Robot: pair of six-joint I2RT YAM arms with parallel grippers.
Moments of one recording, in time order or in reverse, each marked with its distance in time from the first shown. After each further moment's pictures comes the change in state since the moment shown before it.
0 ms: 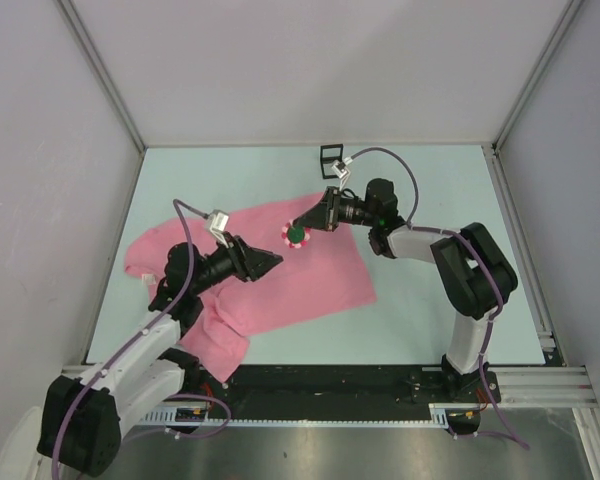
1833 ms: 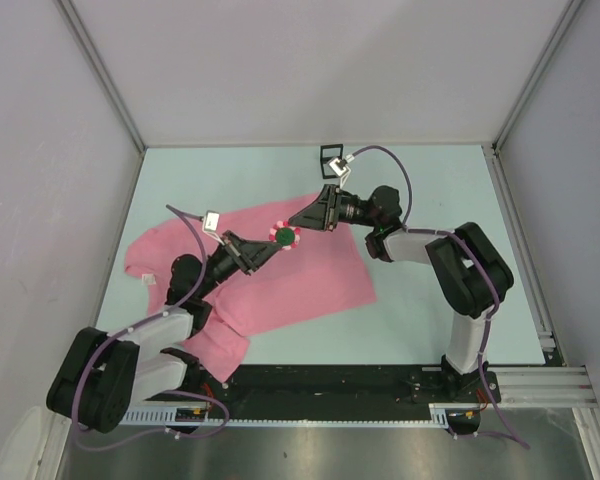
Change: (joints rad) left arm -0.034 0.249 -0.135 0.673 -0.079 -0.299; right arm 0.019 0.014 -0.023 0.352 -0.068 0.264
